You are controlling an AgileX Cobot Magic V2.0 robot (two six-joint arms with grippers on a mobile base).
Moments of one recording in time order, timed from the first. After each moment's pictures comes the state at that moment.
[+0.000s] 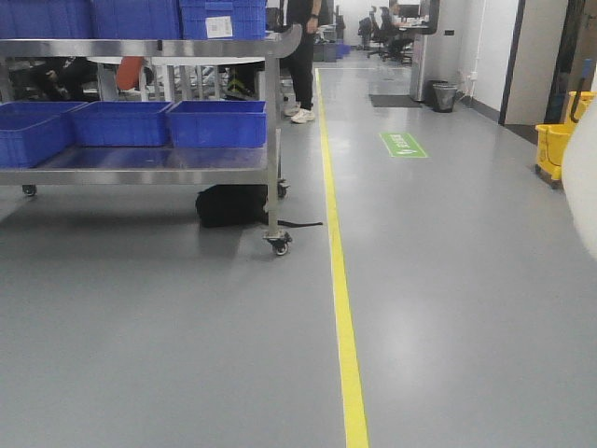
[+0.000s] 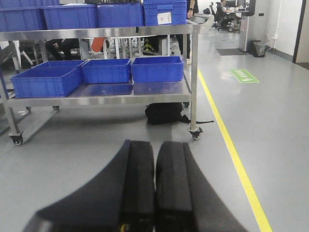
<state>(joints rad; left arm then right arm) -0.03 -0.01 0.01 -0.07 0.08 0.10 -0.06 0.66 -0.71 0.11 0.90 0.00</state>
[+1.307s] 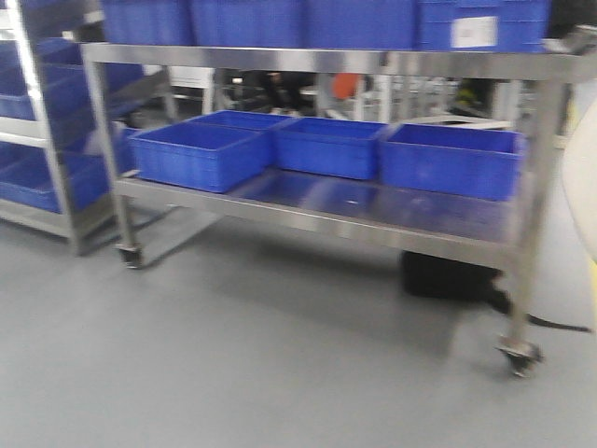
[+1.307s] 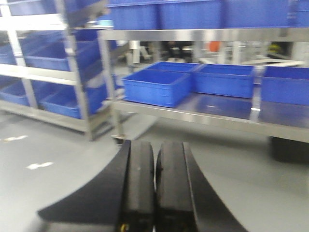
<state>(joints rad) -0.03 -0.01 0.01 -0.07 0.08 0.10 -0.06 0.66 -0.71 0.11 0.90 0.00</state>
